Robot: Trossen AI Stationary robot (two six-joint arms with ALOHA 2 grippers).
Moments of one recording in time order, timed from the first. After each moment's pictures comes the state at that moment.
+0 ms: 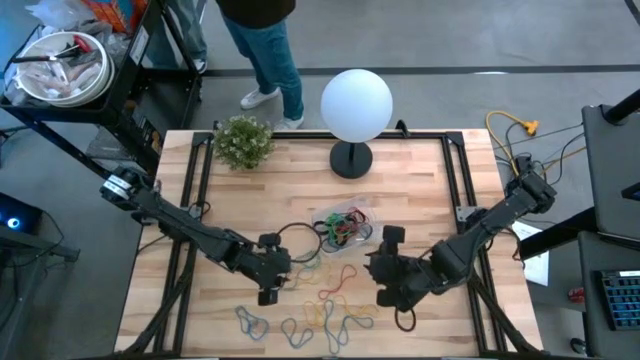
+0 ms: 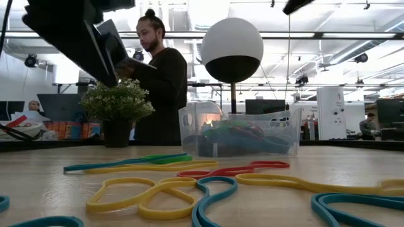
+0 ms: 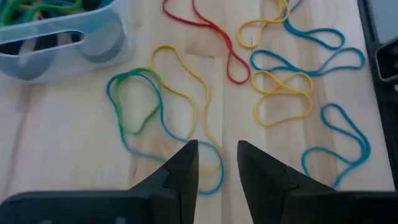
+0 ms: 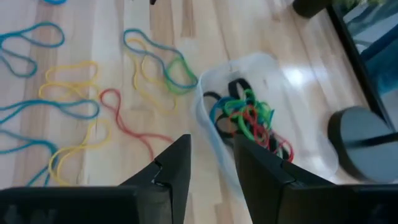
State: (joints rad) left arm -0.49 1.46 0.93 -0.37 -0.19 -0.52; right arm 0.63 1.58 1.32 -0.84 0.65 0.52
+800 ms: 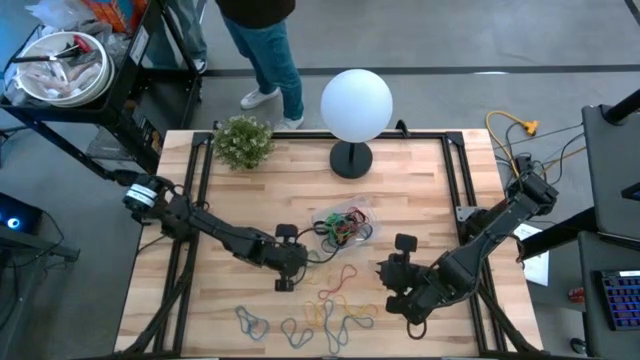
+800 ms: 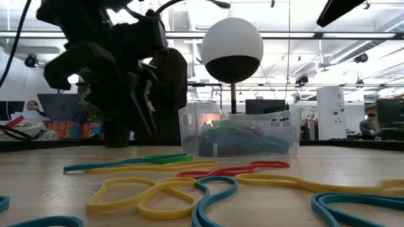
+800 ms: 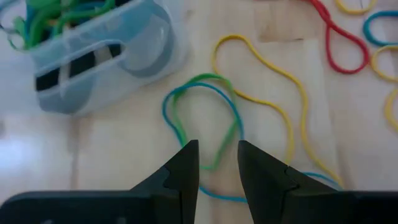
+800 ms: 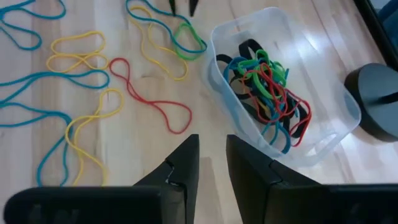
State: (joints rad) left arm -0.36 1.66 0.94 -0.26 -0.26 -0.22; right arm 0.72 1.58 1.26 -0.91 0.65 0.74
